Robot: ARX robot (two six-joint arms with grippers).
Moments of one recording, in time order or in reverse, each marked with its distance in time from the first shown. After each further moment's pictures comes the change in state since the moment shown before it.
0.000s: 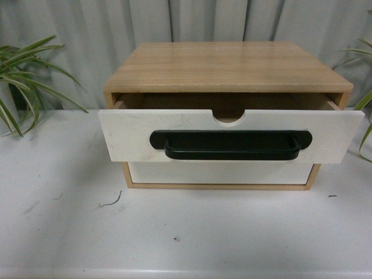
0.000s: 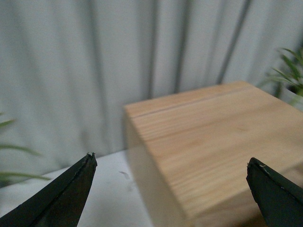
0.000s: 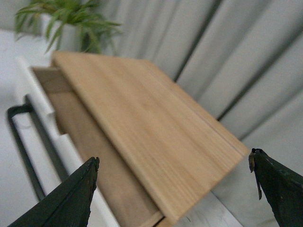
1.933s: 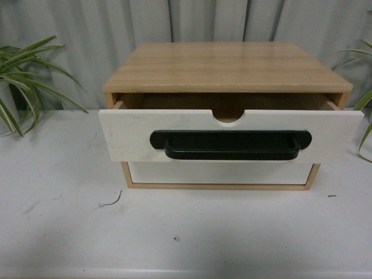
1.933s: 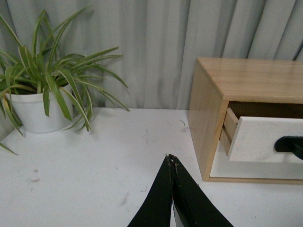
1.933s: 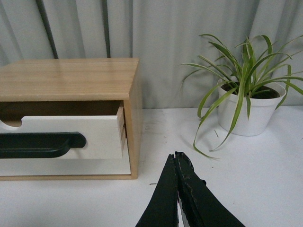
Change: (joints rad) left arm -0.042 -1.141 -0.864 -0.186 -0.506 -0.074; right arm 0.170 -1.286 -0.769 -0.330 0.978 0.648
